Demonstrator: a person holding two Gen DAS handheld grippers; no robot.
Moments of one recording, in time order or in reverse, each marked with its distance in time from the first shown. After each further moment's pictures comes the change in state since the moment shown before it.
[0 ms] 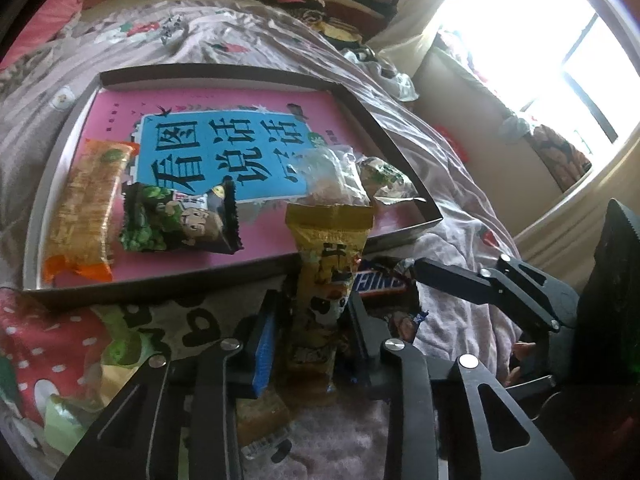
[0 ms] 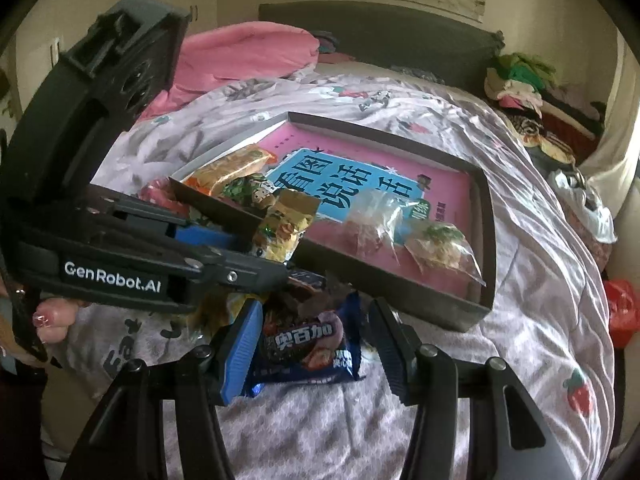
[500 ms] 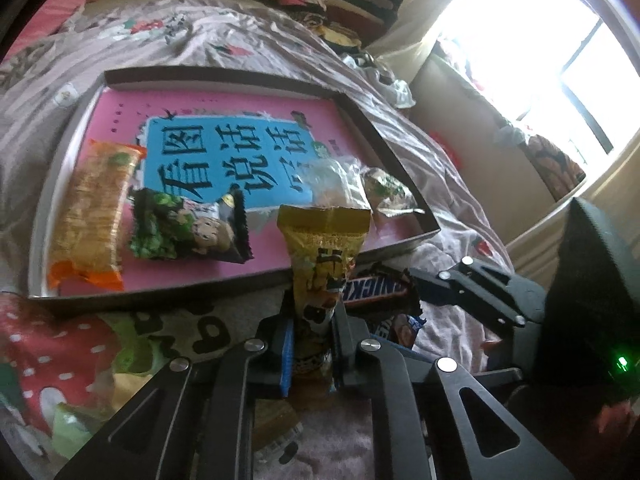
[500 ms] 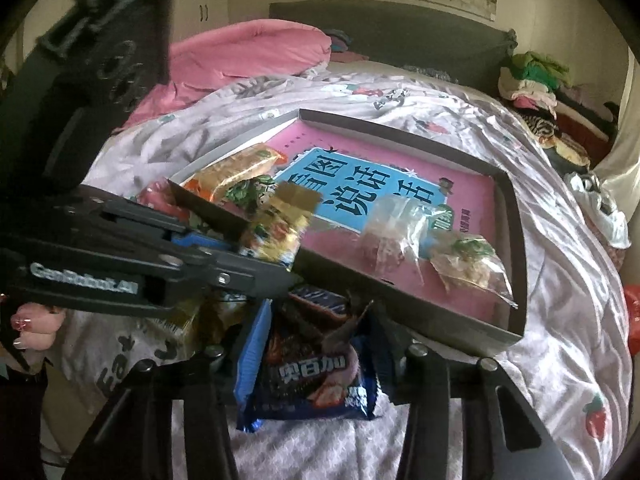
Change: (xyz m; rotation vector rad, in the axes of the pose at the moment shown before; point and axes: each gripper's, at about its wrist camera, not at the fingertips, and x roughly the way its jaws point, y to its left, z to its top) left arm -0.013 0.010 0.003 -0.027 -0.028 -0.026; right arm 0.021 -0.006 0.010 0.031 -0.006 0.071
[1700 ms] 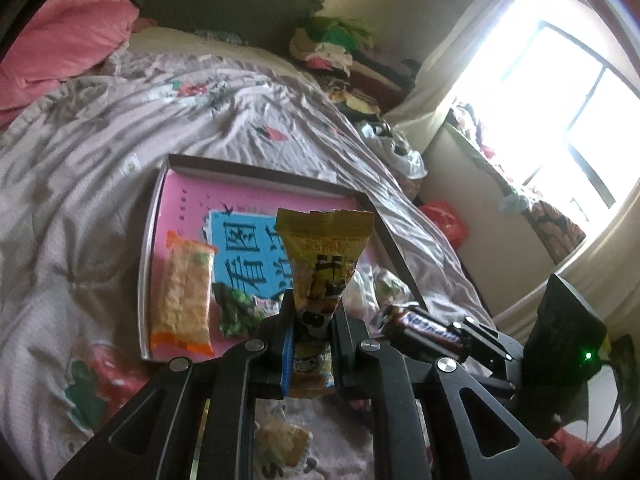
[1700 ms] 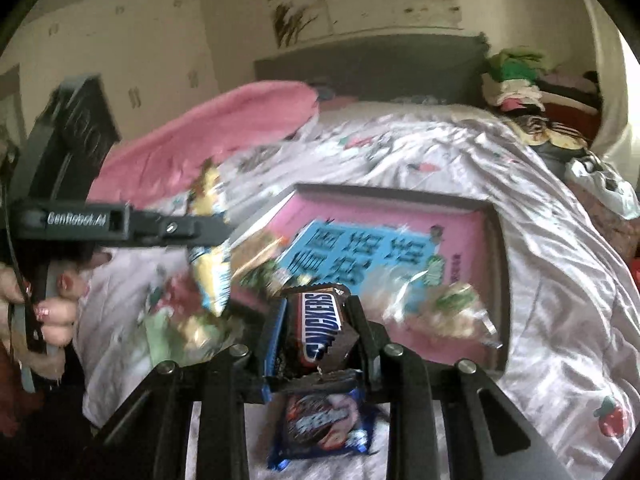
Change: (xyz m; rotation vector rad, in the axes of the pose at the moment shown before) left arm -0.069 0.020 0.036 -0.086 -0.222 0.030; right arm -0.039 -0.029 0.024 0.166 -0.206 0.059
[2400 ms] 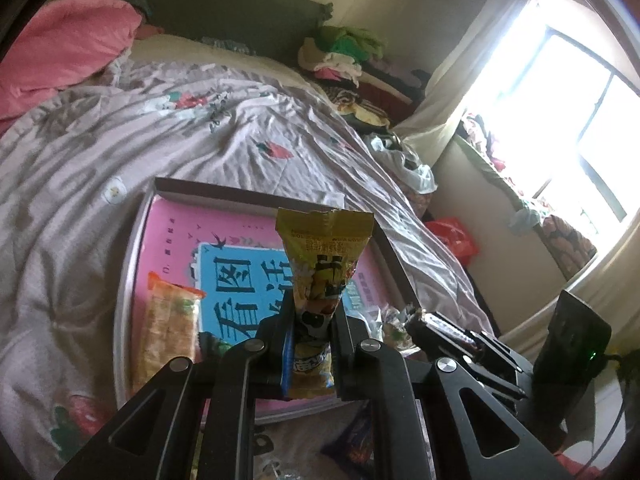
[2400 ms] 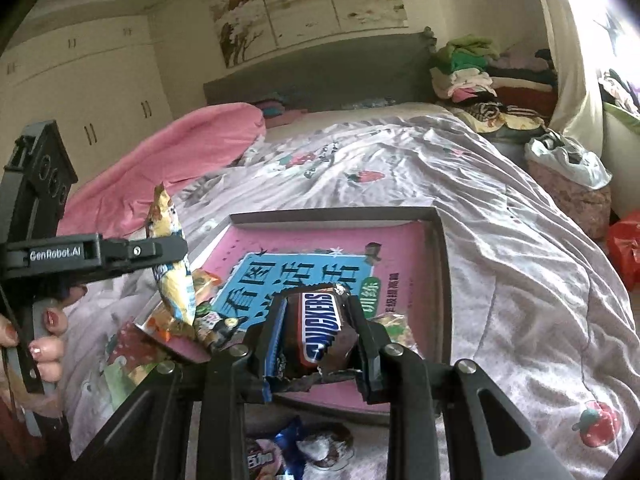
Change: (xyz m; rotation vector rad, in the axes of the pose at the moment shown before) left arm 0.037 -0.006 0.023 -0.012 -0.035 0.028; right arm 0.011 -0.045 0.015 0.118 -0.031 -0.110
